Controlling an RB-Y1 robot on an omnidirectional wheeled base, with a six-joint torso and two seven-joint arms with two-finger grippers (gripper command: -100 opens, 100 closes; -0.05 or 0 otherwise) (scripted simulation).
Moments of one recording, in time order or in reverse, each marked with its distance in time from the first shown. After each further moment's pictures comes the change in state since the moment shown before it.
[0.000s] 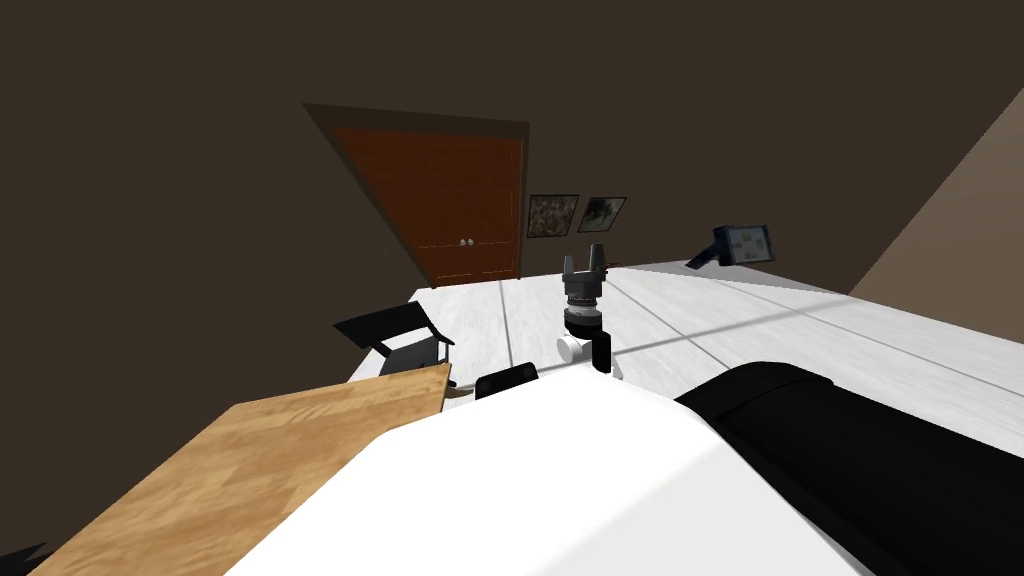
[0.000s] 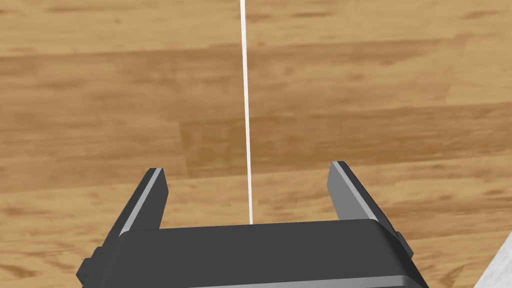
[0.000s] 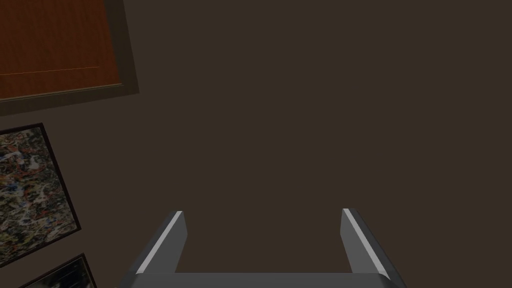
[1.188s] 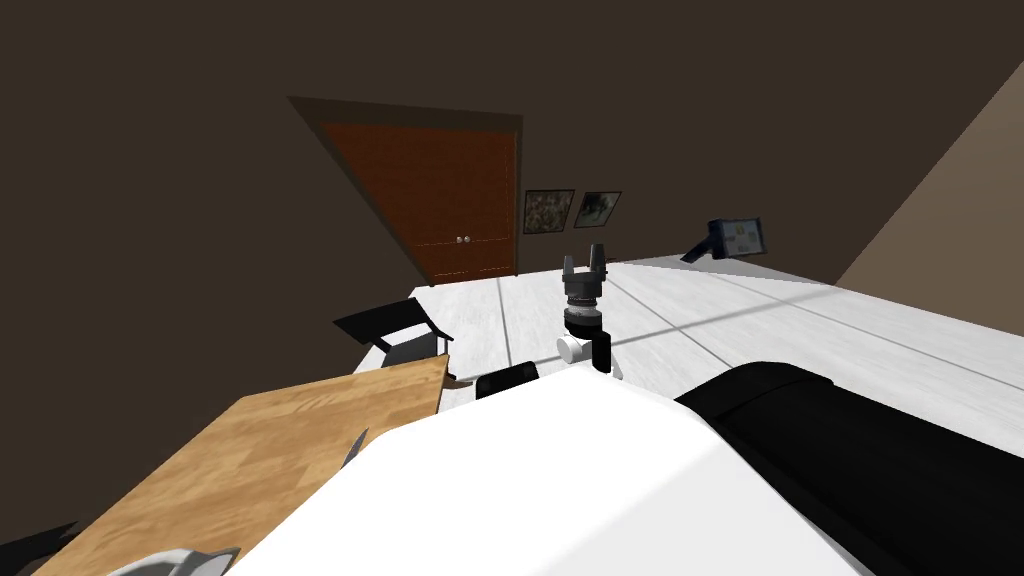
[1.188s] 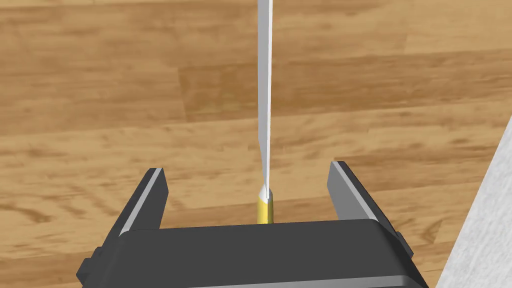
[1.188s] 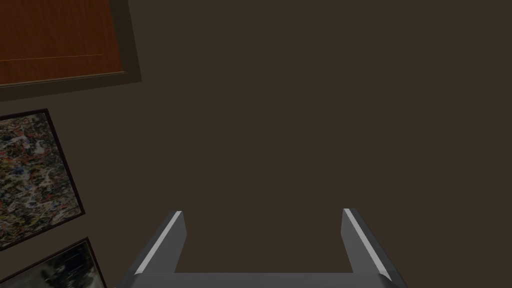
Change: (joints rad) left arm 0.035 0.035 0.050 -0.083 0.085 0.098 0.009; right arm 0.000 0.000 0.000 0.000 0.000 0.000 0.000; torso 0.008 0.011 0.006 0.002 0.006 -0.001
